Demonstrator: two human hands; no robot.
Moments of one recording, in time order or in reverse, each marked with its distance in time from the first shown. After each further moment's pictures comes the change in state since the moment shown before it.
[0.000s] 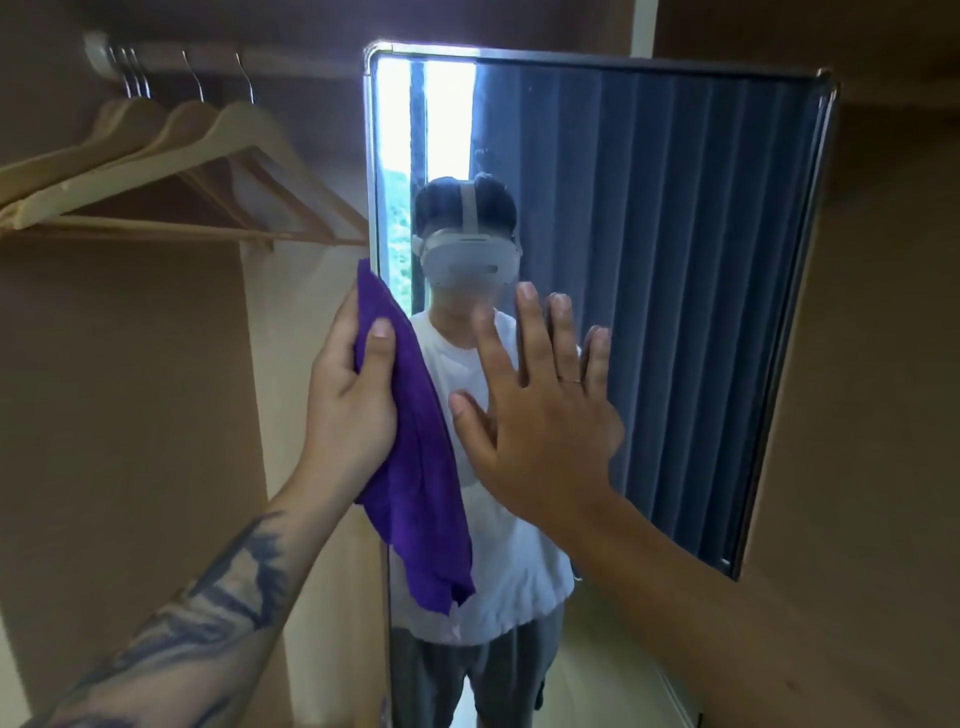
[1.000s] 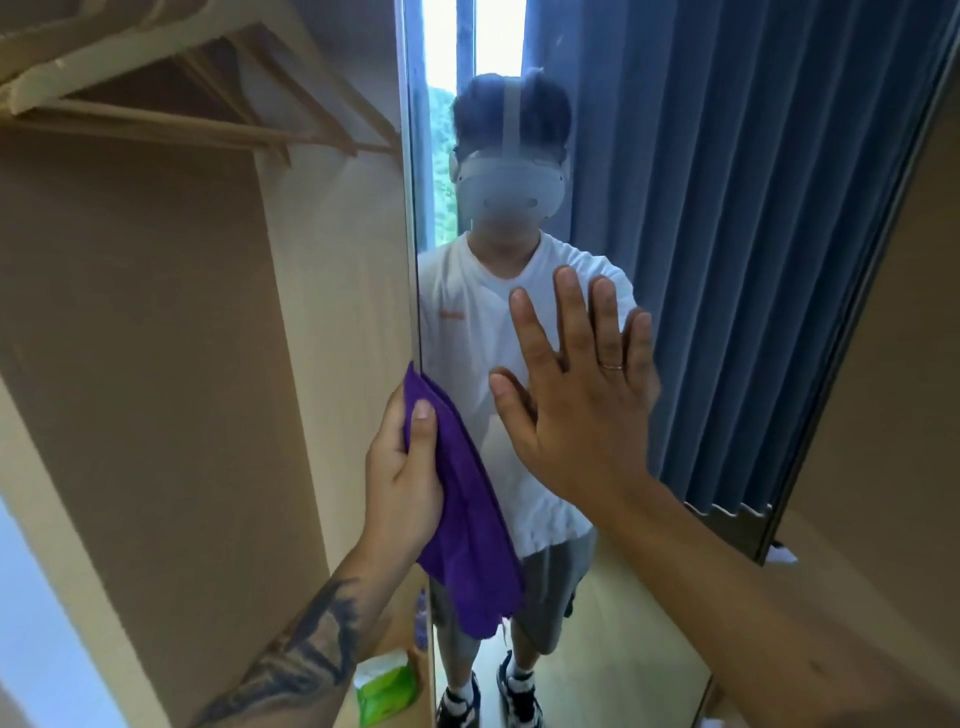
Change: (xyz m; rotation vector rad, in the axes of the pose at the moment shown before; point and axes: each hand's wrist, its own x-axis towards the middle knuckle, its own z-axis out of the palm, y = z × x) left_hand -0.122 -0.069 -0.008 -0.024 -0.047 -0.290; right_hand -0.062 -0.003 0.027 -0.035 0.004 -0.010
